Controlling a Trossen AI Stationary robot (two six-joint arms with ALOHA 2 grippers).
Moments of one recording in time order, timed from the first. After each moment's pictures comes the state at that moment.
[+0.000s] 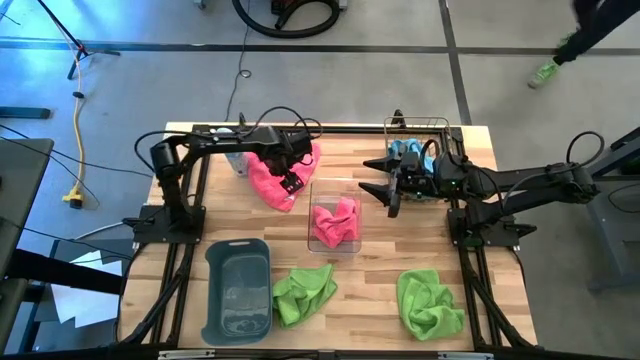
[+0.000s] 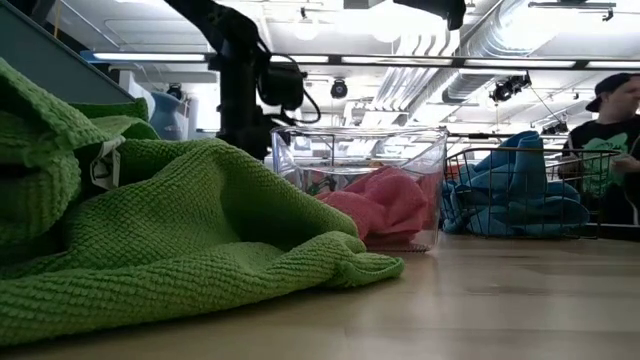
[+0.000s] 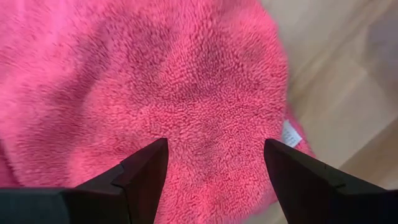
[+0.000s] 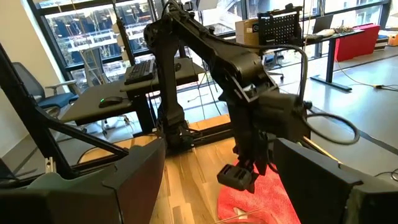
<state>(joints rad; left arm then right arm) 0.43 1.85 1.34 -0.97 -0.08 -0.21 0.04 0.99 0.82 0.13 0.24 0.18</state>
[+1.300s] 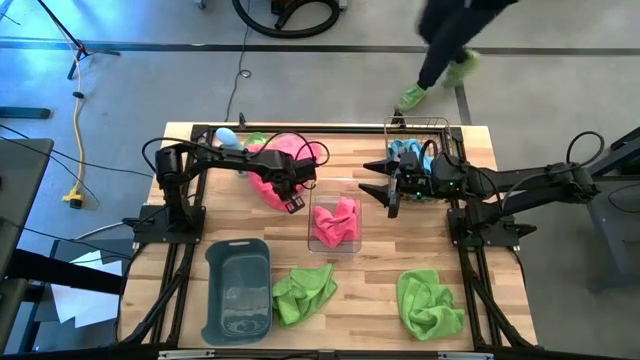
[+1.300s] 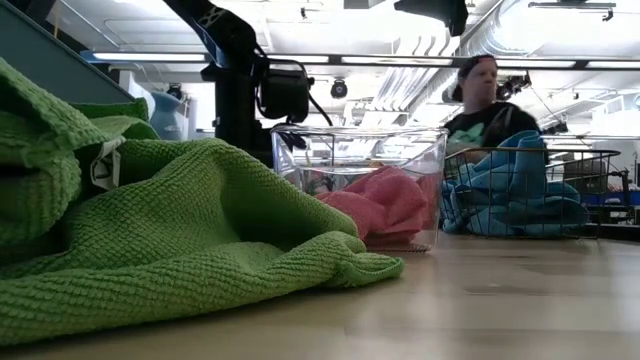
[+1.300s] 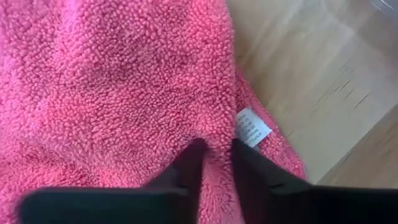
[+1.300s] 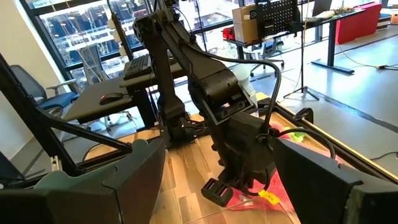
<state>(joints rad) 0.27 1.87 1.21 -0.82 -0.15 -0.27 0.04 0.99 0.82 0.09 0.24 0.25</state>
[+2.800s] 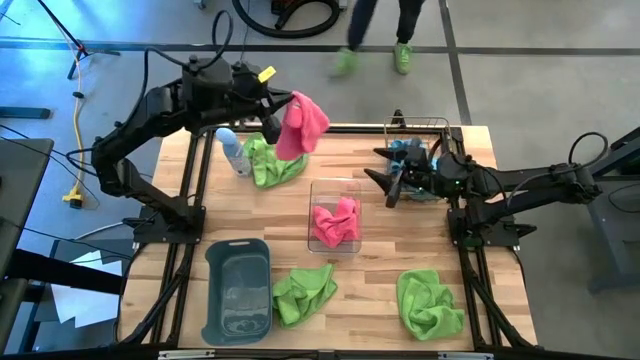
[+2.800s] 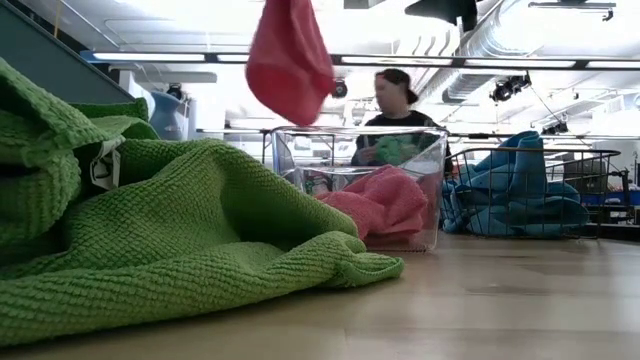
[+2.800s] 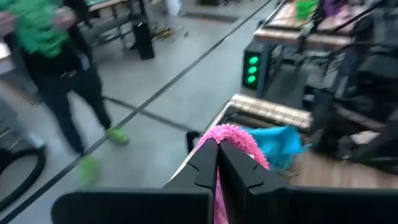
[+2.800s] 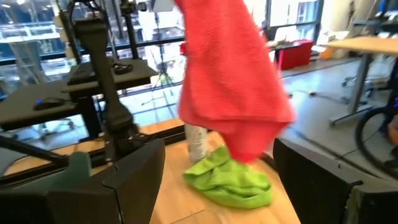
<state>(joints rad) 0.25 1.45 2.00 -0.87 -0.29 -0.01 0.04 0.96 0.82 0.09 0.44 0.11</state>
